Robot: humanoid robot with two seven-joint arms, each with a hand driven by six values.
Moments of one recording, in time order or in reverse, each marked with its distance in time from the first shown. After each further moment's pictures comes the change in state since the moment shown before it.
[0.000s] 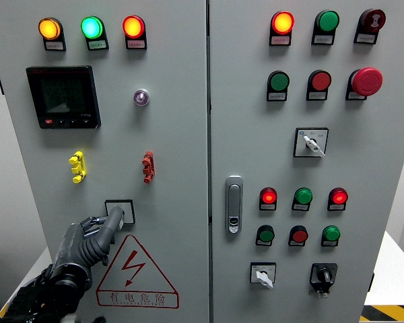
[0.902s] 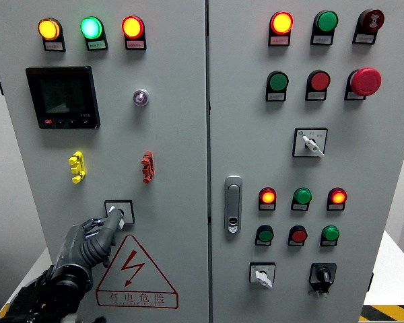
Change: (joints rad) left arm 0.000 0.000 0.000 0.002 0.000 0.000 0.011; right arm 0.000 0.000 0.001 0.000 0.000 0.000 0.000
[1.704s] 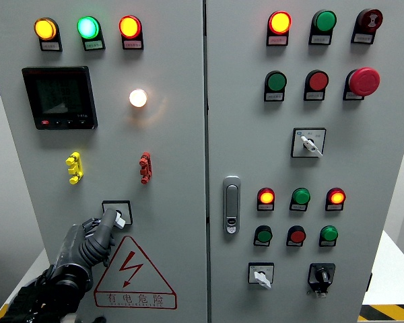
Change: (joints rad) left arm -0.002 0.000 -0.001 -0.002 -0.003 0.001 -0.001; right arm 0.000 0.000 -0.001 0.000 0.000 0.000 0.000
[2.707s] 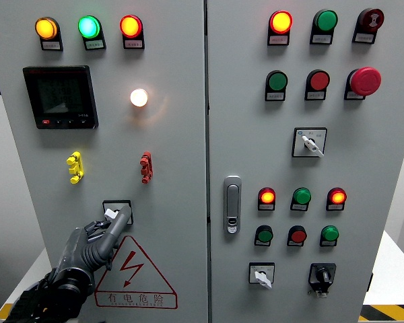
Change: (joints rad) left arm 0.018 -0.002 0.013 -0.011 -0.003 -0.004 -0.006; right arm 0.000 0.000 0.000 0.000 0.000 -0.001 0.000
